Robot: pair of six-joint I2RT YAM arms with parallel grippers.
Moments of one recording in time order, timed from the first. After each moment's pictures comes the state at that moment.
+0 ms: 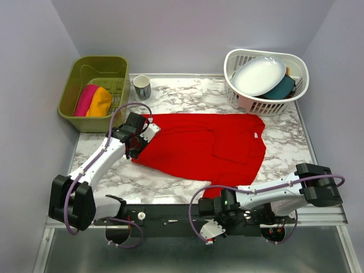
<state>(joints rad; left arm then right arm) -0.34 1.26 0.89 -0.80 -0.07 0.36 1.60 1.42 0.73 -0.96 -0.30 -0.71</state>
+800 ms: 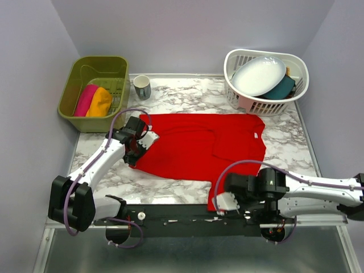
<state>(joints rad) -0.34 1.25 0.88 -0.93 -0.04 0.36 1.46 0.93 0.79 -1.24 -0.03 -0.59</state>
